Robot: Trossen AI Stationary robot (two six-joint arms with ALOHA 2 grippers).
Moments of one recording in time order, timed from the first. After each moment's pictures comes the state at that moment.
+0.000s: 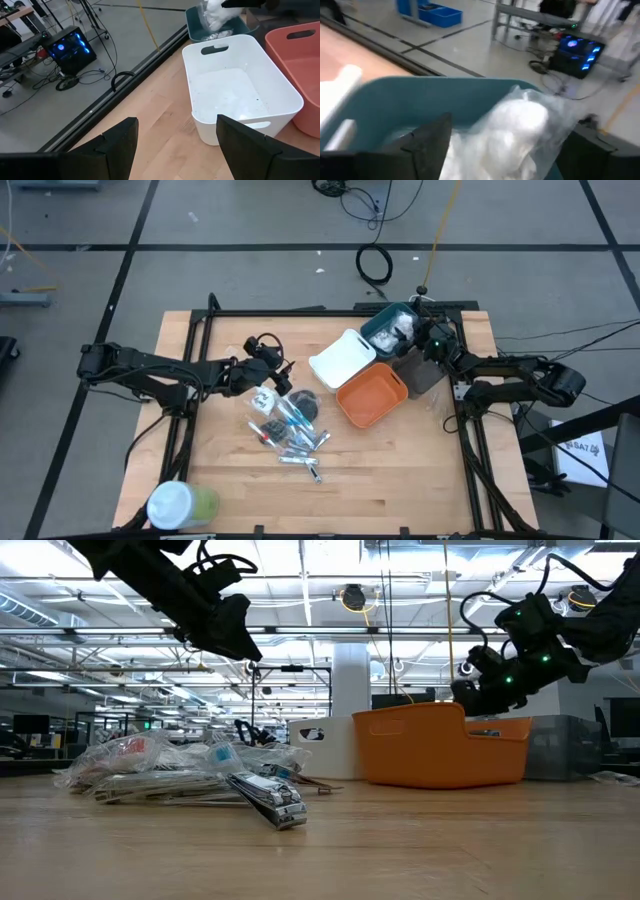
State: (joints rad) left arm 0.01 1.25 0.70 0.01 -0.67 -0.14; right arm -0.77 1.18 0.21 0.69 0.22 -0.02
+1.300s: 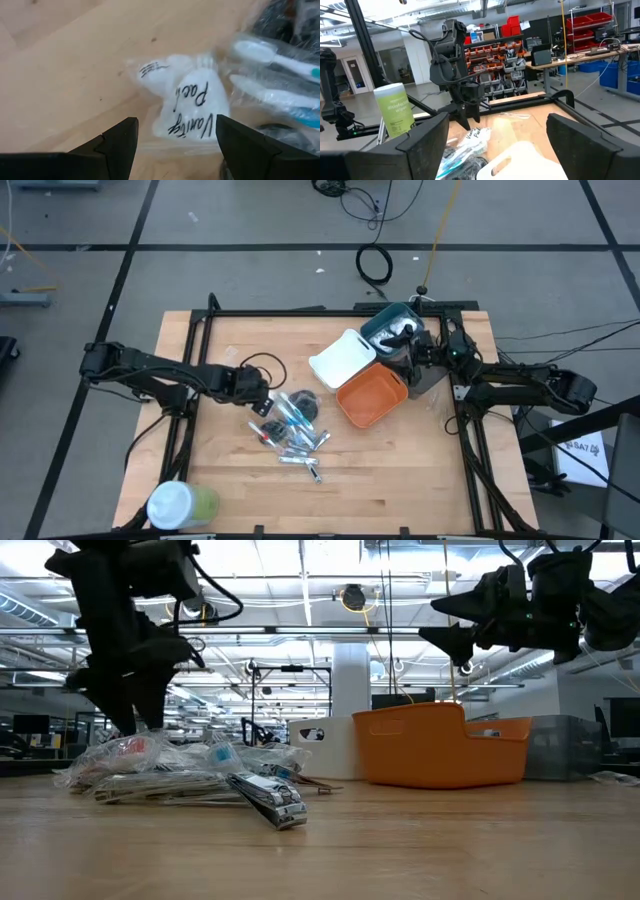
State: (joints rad) left arm -0.04 1.28 0.72 -0.74 -0.21 -1.03; right arm -0.63 1.04 0.21 1.02 -0.63 0.27
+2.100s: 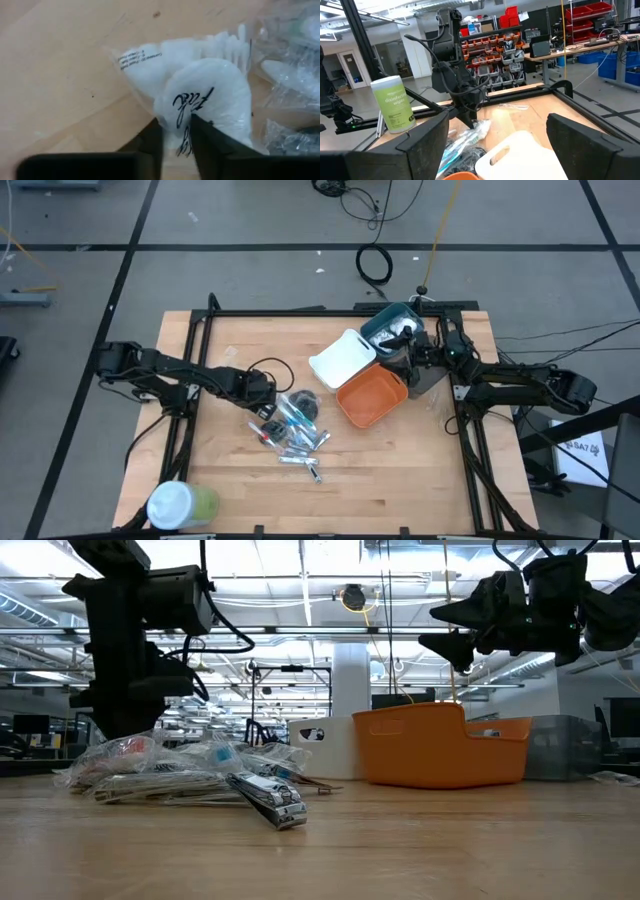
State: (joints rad) left arm -0.01 1.43 0.71 -0.73 -0.15 -0.96; right arm -0.63 1.04 0.21 0.97 -0.63 0.25
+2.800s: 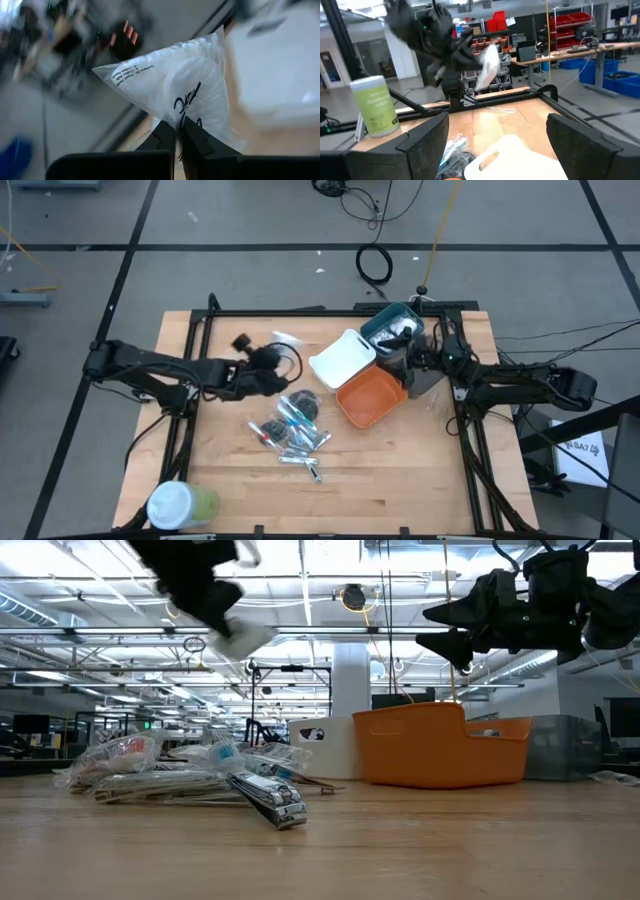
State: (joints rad) left arm -0.08 1.32 0.98 -0.50 -0.97 -0.22; right arm -0.53 1.04 0.21 0.96 -0.45 0.18
